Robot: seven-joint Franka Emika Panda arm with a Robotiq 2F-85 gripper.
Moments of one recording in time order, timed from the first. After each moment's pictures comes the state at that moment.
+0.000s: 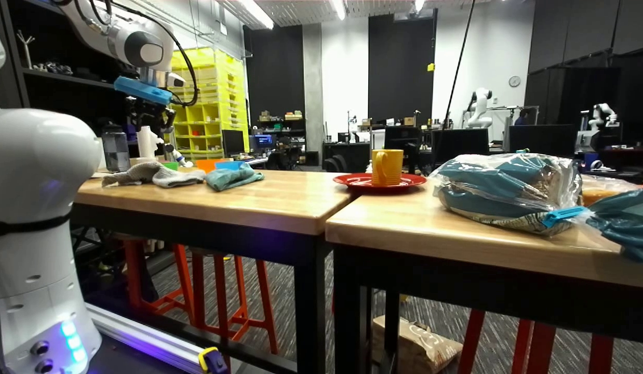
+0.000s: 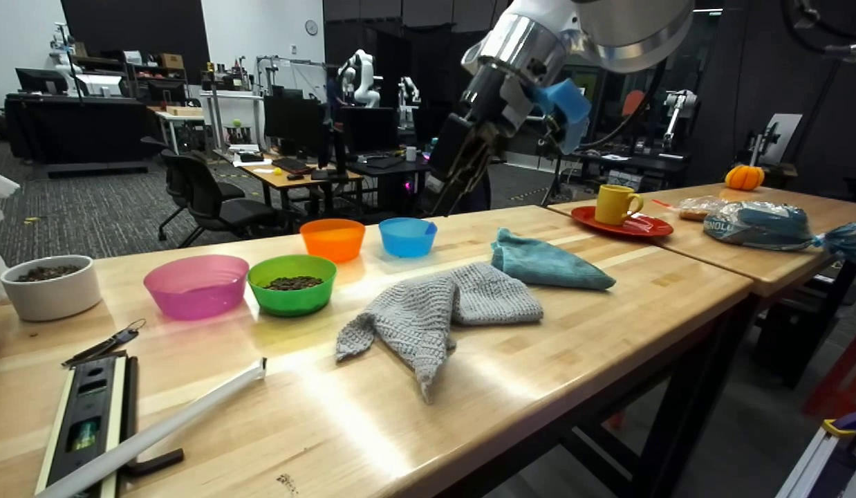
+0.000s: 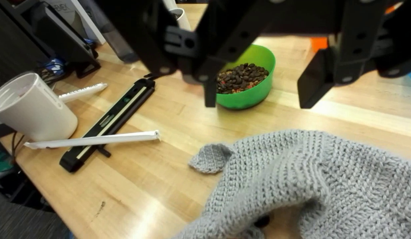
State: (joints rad) arm 0.33 -0.29 0.13 -2.24 0.51 2.25 -0.35
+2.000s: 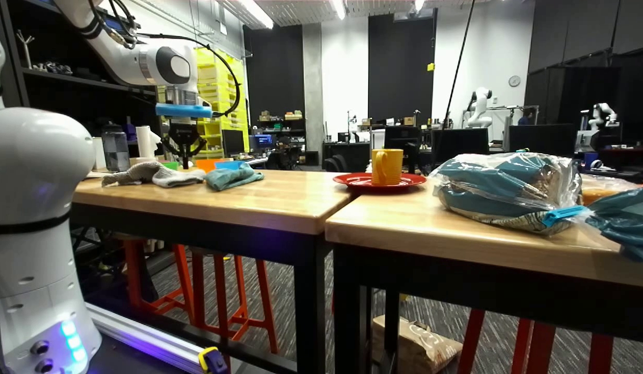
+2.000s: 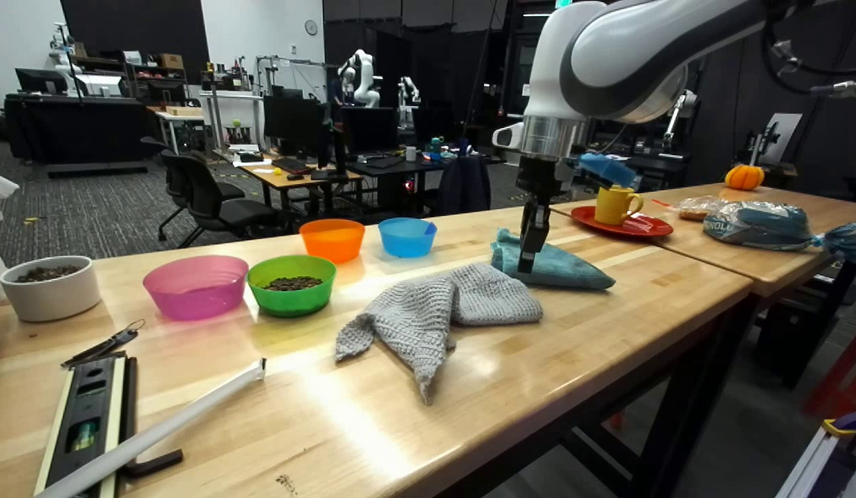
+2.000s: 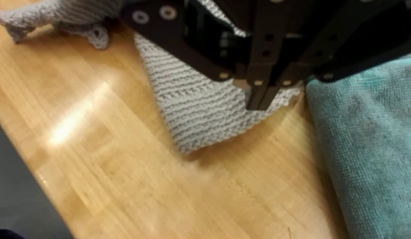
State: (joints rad) arm 0.21 -0.27 0.07 -2.36 0.09 2.12 -0.55
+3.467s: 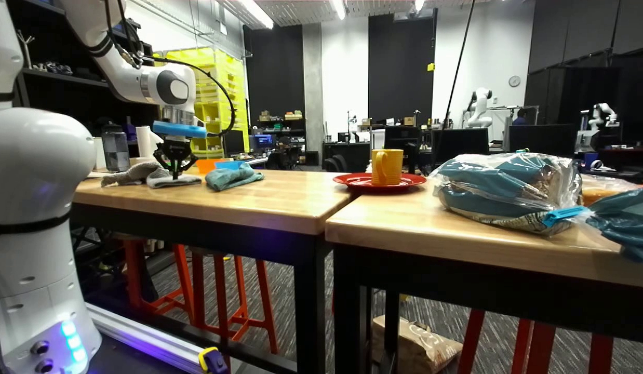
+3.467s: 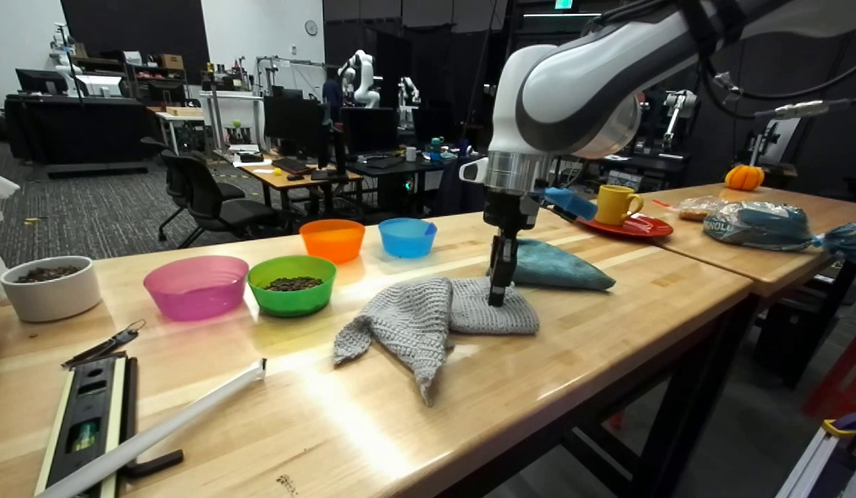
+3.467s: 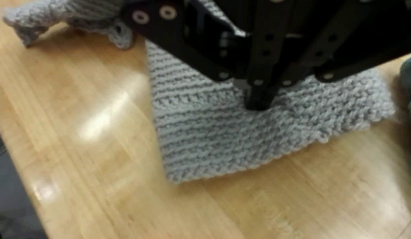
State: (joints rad) arm 0.23 -0.12 0.13 -2.32 0.19 2.17 -0.58
